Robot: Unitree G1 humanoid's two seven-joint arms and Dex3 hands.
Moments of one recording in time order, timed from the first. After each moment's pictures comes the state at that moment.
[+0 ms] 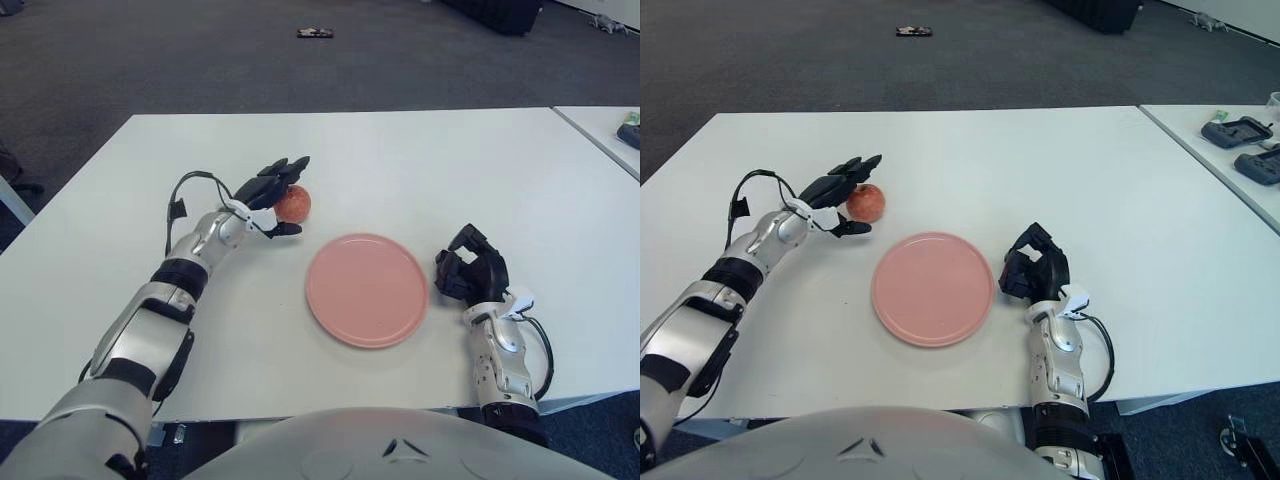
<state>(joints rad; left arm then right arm) -0.64 0.36 -0.36 0.93 0.60 -0.54 0.03 0.12 0.03 -0.17 0.18 0.22 -0.25 0.11</state>
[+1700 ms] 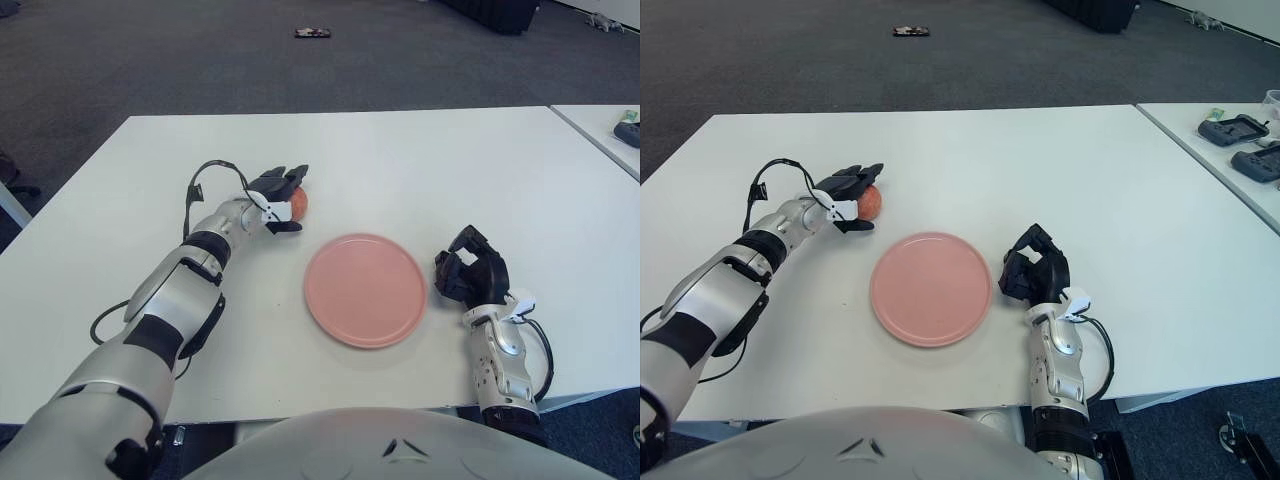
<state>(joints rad) -0.84 0.28 -0.53 1.27 0.67 -0.38 0.05 0.13 0.04 -0.18 0.16 0.25 -0.25 0.12</state>
